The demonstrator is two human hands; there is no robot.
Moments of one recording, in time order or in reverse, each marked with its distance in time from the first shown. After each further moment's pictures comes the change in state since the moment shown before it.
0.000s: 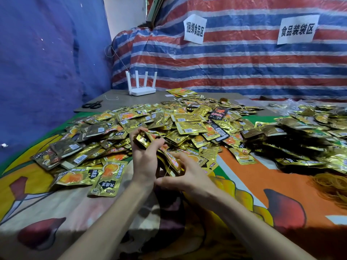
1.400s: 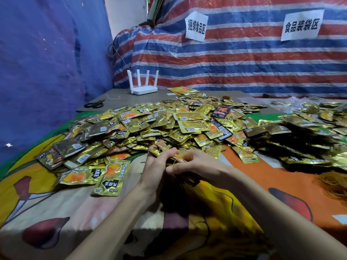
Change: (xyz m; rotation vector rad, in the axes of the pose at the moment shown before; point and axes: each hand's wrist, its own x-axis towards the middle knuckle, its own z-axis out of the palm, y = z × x) left_hand -0.014 -0.004 -0.013 0.167 -0.198 -0.449; right_hand 0.022 -0.020 -0.032 -0.278 -0.230 0.154
